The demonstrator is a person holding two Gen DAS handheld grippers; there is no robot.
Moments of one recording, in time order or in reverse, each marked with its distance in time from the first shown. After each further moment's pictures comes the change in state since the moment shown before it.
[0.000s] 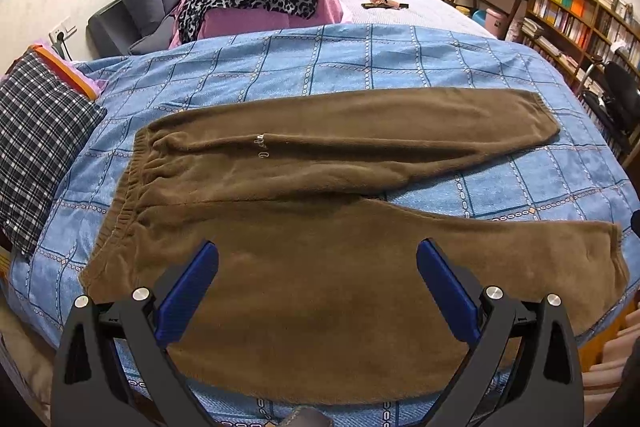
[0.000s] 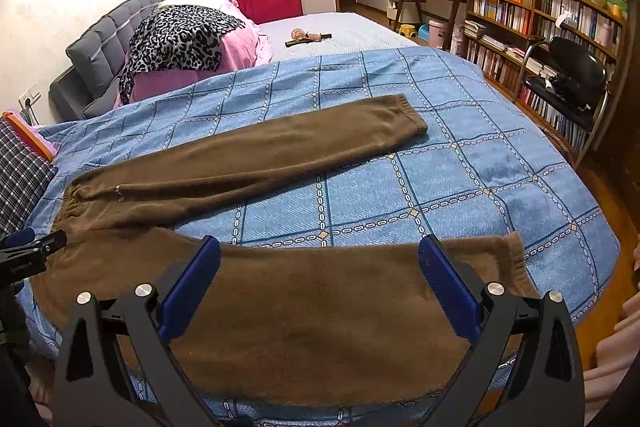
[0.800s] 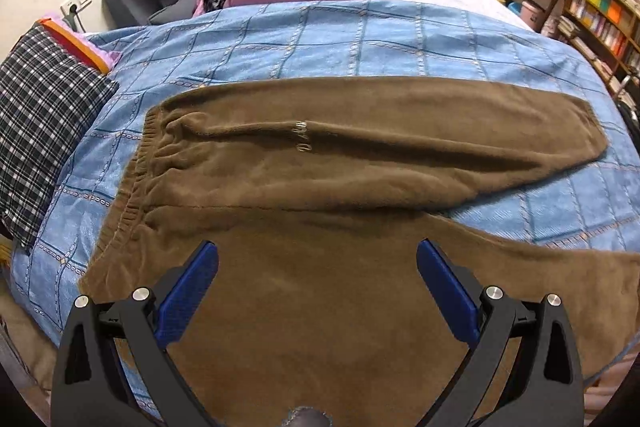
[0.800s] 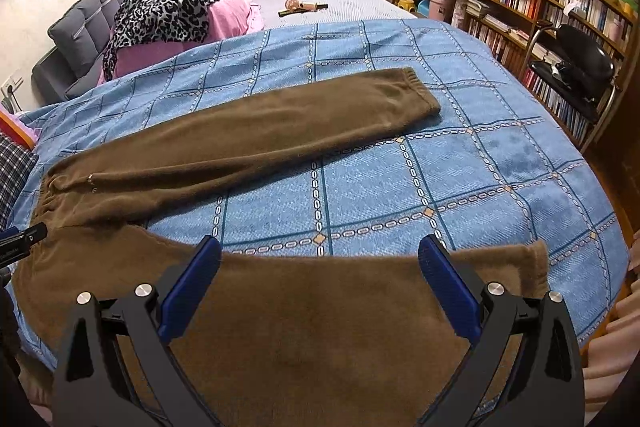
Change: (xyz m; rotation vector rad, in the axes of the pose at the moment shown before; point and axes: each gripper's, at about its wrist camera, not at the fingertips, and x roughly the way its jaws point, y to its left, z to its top) left arm 0.071 0.044 0.028 -0.069 0.092 0.086; right arm 0.081 0.003 0.024 -0.013 0.117 -0.022
